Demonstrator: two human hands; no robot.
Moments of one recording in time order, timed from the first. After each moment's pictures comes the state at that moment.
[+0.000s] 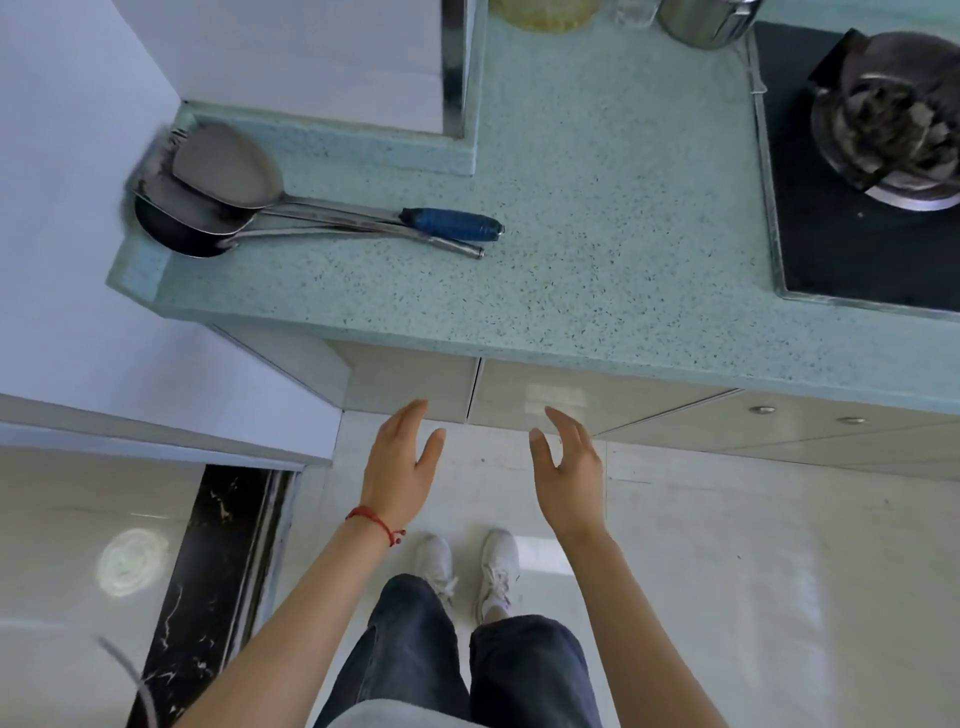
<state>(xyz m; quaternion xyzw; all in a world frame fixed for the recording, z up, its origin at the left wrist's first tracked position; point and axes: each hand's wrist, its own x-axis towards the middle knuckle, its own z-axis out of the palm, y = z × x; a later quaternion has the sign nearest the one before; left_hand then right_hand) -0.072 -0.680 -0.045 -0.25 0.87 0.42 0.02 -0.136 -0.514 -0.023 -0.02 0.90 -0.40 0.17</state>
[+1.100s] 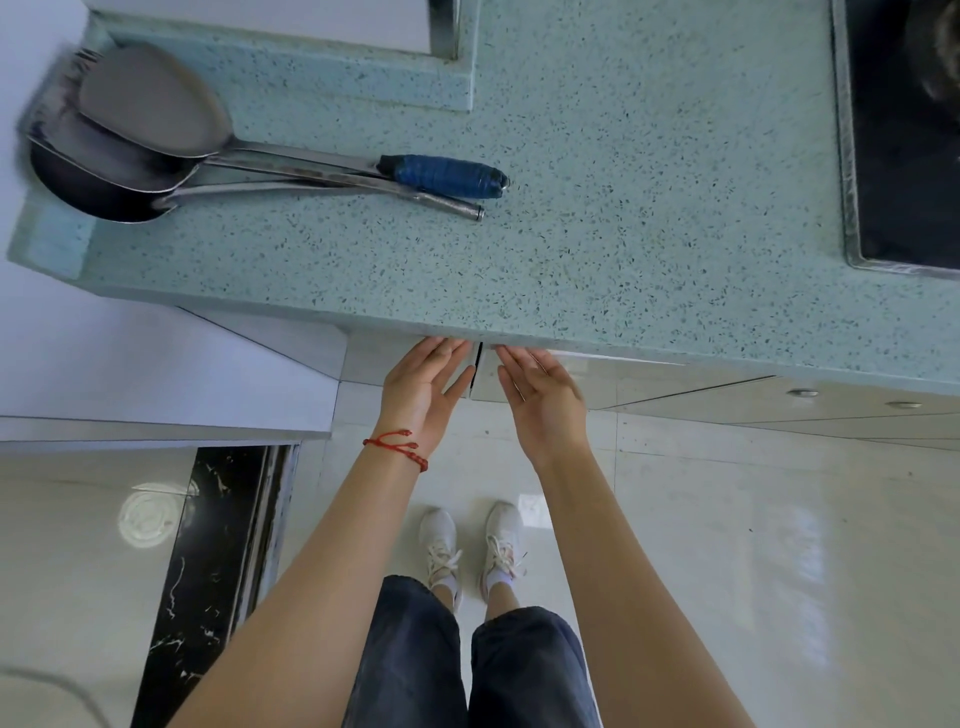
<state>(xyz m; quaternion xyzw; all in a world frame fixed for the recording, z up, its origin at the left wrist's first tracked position) -0.158 -0.684 -0.063 -0.39 0.31 0.86 -0.05 -0.200 -0.570 -0.056 0.29 0.40 -0.83 0.27</state>
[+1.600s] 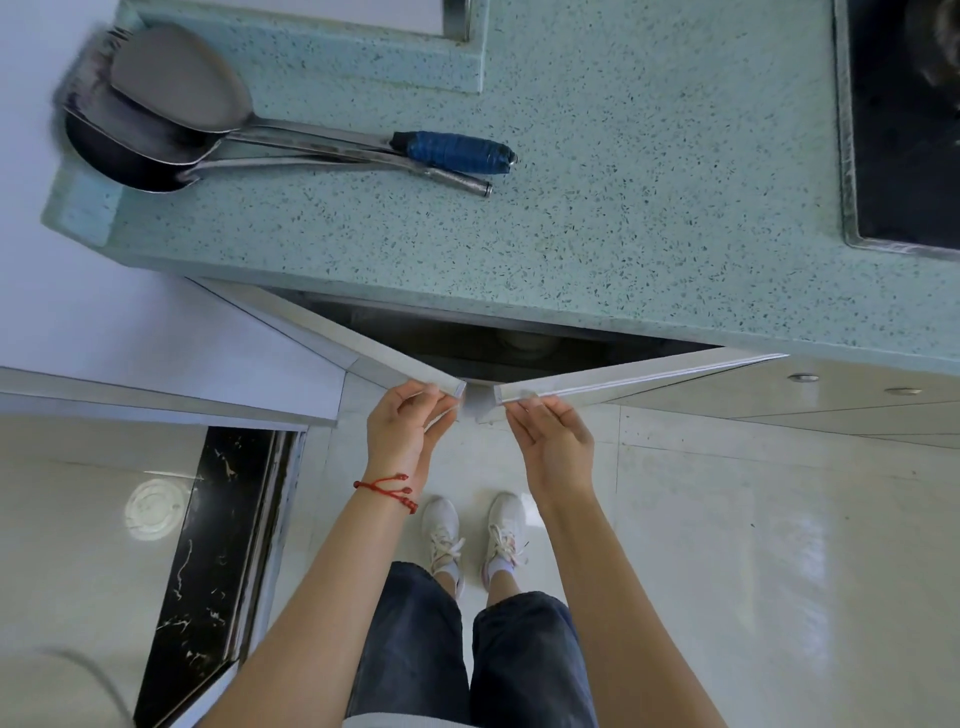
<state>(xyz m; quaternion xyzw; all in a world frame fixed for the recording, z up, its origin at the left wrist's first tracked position) -0.090 -0.667 -0.064 -0.45 0.42 0.79 -0.08 -0.140 -0.539 -0.062 0.31 0.47 -0.78 0.25</state>
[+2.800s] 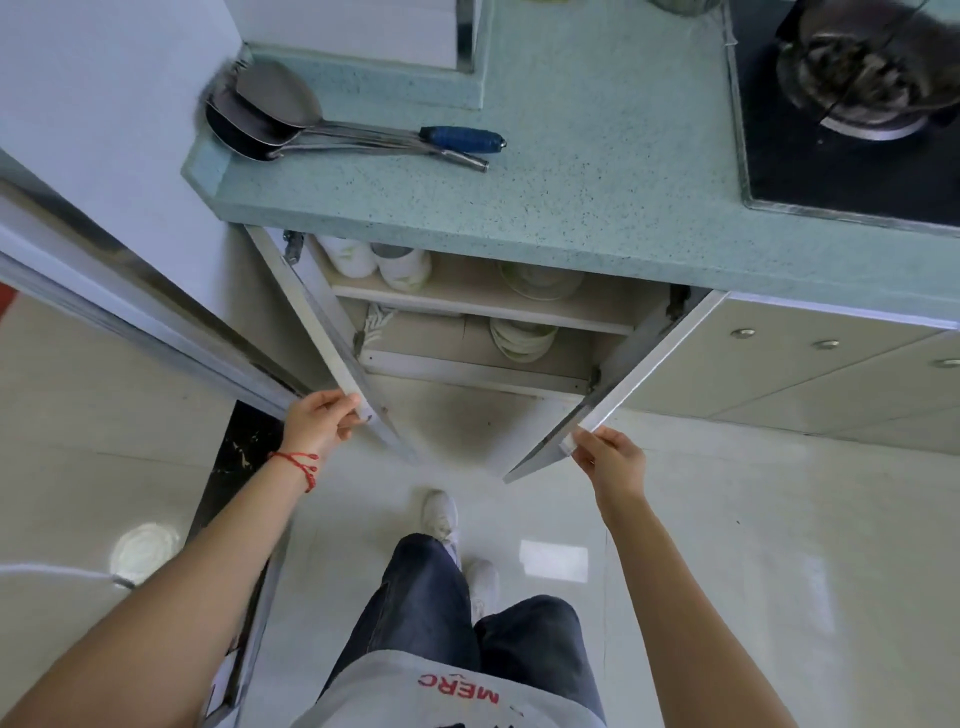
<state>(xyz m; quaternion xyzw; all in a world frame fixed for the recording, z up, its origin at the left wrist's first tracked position) 0.060 -0.705 -0.047 -0.49 0.56 0.67 -0.05 -0.041 -0.407 -0.060 0.26 0.66 -0.67 0.22</state>
